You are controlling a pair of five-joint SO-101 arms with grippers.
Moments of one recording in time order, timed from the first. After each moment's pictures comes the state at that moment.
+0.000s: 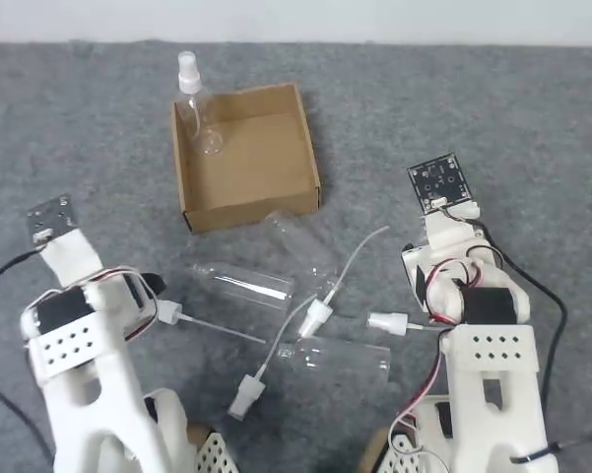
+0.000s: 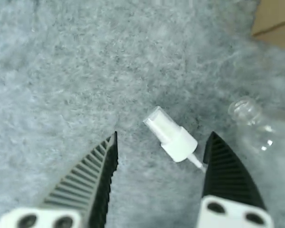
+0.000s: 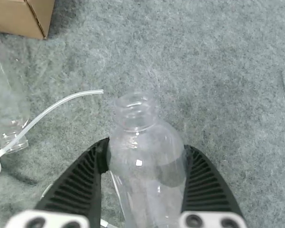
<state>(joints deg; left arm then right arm) -30.9 -46.0 61.9 69.8 10.0 -4.0 -50.6 57.1 53.0 17.4</state>
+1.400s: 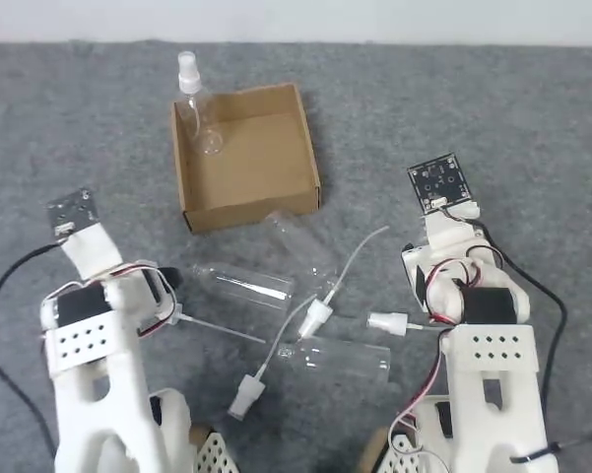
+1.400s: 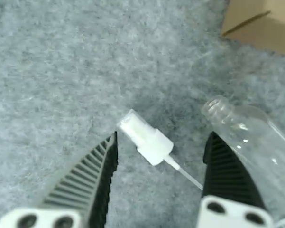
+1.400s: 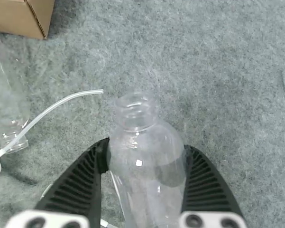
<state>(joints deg) -25.2 -45.9 63.6 66.6 12.4 -4.0 -50.6 57.1 53.0 17.4</state>
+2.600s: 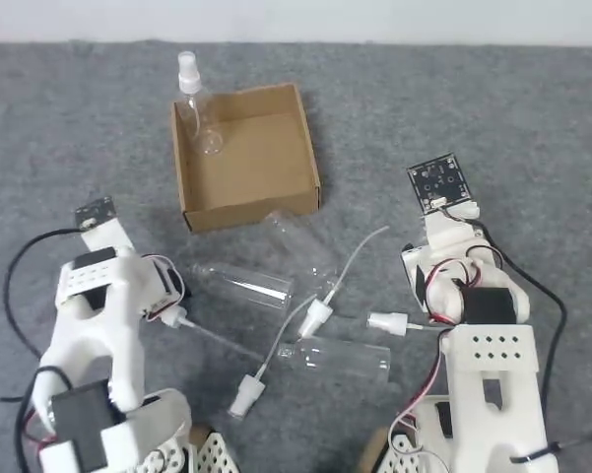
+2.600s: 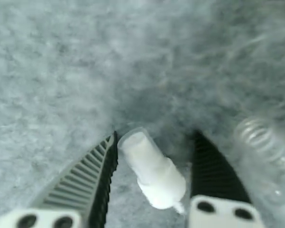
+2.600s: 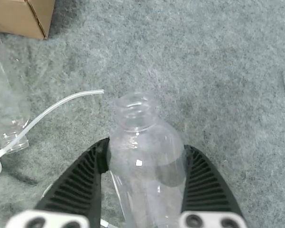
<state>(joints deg) -23.3 -12.2 56.4 56.3 15.7 -4.4 -50.6 57.1 53.0 17.4</state>
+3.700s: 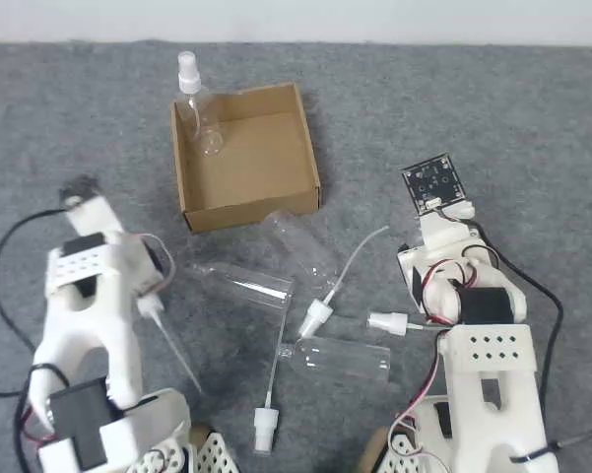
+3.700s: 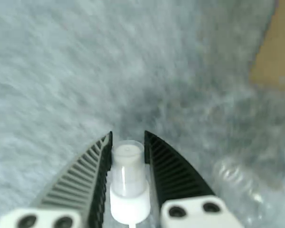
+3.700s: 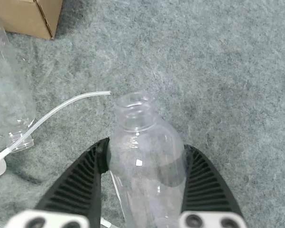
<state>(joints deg) -26.8 -11.8 47.8 55.3 15.8 -5.3 -50.6 57.1 53.0 17.4</state>
